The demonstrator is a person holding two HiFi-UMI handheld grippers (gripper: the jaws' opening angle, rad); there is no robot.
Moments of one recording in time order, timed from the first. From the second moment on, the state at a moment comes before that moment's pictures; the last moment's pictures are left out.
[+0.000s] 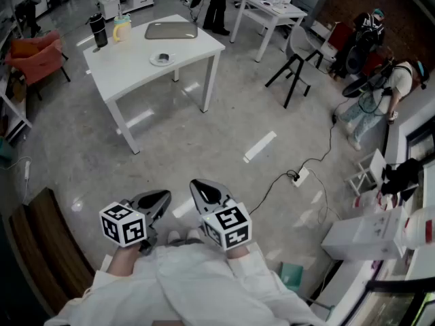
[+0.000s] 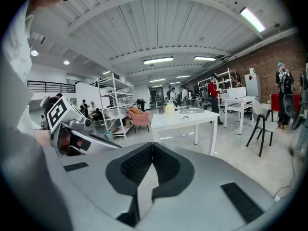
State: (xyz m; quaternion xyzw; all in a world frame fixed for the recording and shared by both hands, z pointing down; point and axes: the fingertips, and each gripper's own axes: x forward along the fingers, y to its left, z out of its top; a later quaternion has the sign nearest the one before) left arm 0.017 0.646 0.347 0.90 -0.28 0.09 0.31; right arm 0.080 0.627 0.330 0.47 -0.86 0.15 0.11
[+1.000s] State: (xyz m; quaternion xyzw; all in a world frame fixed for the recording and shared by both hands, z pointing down) left arm 0.046 0.620 0.358 0.90 -0.28 0.10 0.31; right arm 0.093 0.611 0.345 0.44 -0.88 0.18 0.08
